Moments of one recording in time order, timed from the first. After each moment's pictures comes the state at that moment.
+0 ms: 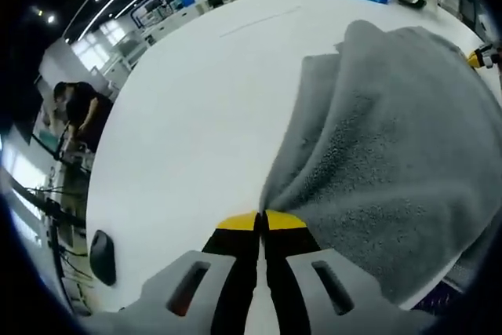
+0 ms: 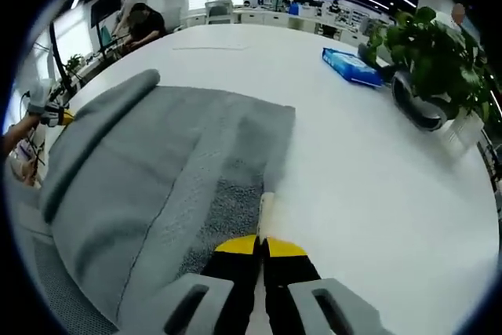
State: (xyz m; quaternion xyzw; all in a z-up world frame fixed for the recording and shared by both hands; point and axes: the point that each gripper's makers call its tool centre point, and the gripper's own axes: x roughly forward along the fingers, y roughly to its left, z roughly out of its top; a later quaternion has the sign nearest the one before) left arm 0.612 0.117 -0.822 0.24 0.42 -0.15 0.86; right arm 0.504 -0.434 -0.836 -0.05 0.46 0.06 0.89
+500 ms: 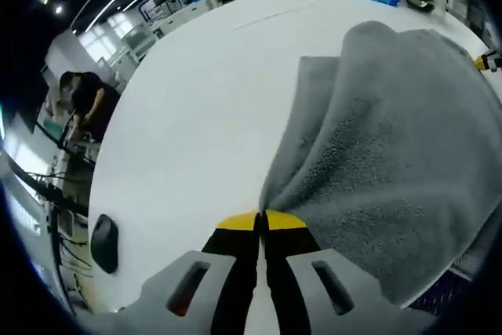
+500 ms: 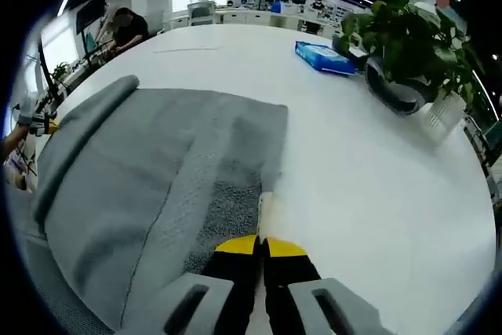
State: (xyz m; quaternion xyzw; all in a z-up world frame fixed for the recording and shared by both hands) left arm 0.608 0.141 -0.823 0.23 0.42 -0.14 0.87; right arm 0.491 -0.474 -0.837 -0.04 0.46 0.02 0.89
